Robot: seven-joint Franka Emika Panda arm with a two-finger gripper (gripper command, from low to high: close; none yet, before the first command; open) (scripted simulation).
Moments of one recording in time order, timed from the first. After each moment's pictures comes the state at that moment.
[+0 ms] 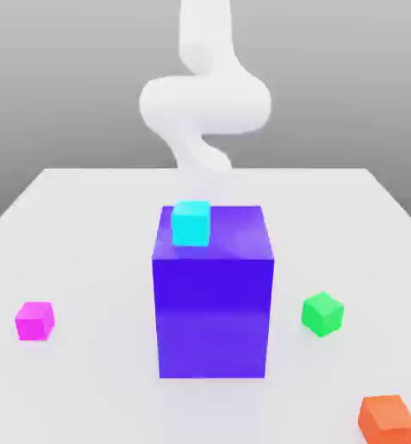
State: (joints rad) arm -0.07 -0.71 -0.01 -2.34 -0.01 2.35 0.88
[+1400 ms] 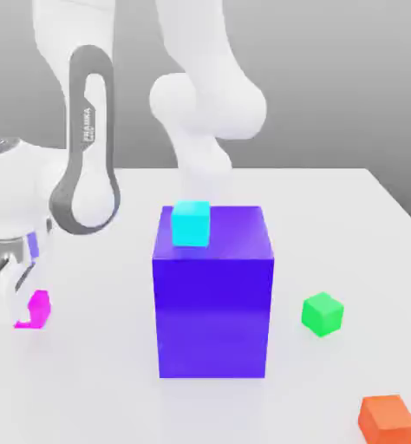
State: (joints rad) arm -0.64 0.14 -0.17 -2.71 0.08 2.85 1.48
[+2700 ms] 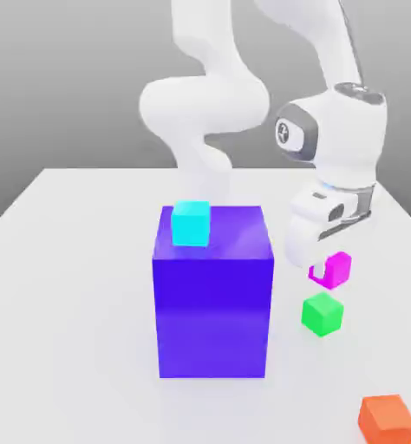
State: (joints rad) arm 0.19 -0.16 0.54 -2.93 0.17 2.79 0.66
